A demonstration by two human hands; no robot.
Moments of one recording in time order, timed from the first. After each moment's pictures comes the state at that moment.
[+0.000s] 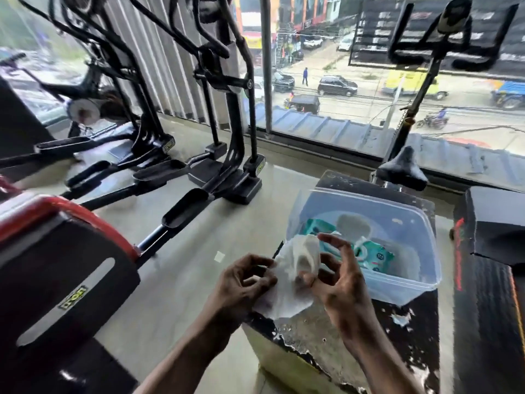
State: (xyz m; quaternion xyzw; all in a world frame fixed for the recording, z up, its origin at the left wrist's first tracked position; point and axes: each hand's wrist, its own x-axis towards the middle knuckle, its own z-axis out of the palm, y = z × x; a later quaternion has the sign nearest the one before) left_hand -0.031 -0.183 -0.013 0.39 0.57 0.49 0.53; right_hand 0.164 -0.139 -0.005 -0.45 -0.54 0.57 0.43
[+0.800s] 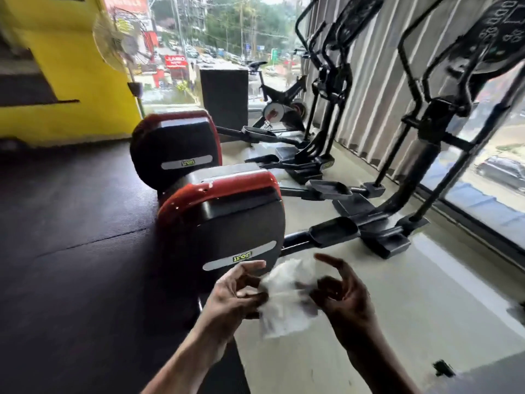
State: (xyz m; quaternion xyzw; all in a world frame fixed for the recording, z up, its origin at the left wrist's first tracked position) left_hand -0.445 -0.522 0.003 0.19 0.60 0.69 0.36; right_hand -0.308 -0.353 0.014 -0.24 -0.71 0.62 0.23
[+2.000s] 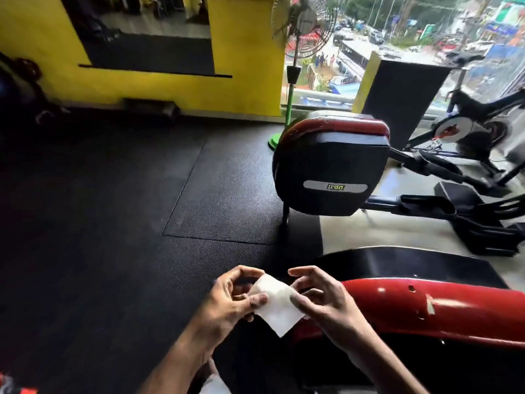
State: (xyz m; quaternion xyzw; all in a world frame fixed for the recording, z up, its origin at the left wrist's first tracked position) left_hand -1.107 -0.774 -0.041 0.04 0.67 0.71 0.24; right_hand -1.067 -0.549 -0.033 -0.01 -0.77 0.64 -0.06
